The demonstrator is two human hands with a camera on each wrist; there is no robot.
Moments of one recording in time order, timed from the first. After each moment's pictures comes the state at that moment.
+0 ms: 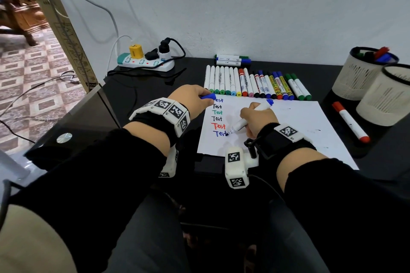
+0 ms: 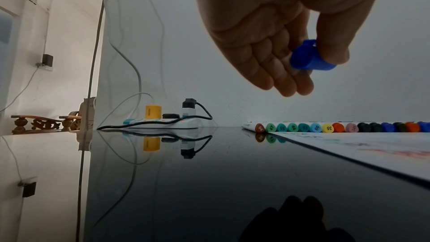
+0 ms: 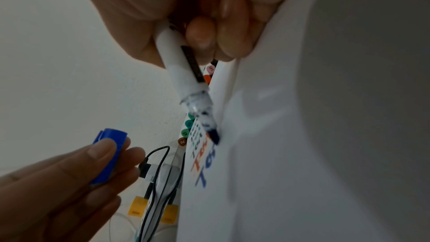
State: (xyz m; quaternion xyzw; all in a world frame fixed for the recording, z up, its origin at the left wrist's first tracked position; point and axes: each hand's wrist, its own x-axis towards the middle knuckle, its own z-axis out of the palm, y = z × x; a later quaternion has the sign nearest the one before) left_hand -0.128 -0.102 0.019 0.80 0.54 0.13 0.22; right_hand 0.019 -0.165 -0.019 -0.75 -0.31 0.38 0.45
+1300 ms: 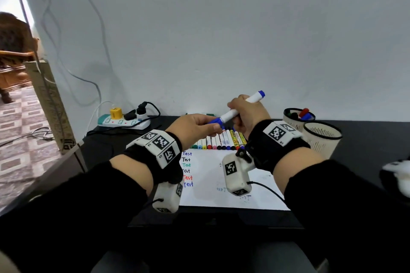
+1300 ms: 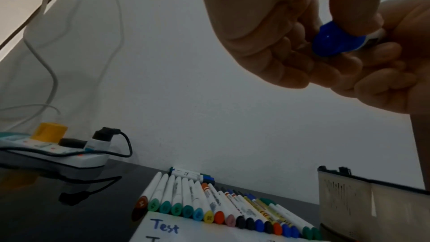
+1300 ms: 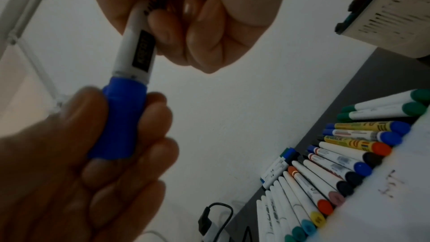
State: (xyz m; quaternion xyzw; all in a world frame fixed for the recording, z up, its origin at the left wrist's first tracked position) left_hand -0.085 -0.150 0.094 0.77 0.32 0.29 0.47; right_hand 0.065 -0.196 0.121 -0.59 -0.36 0.34 0.64
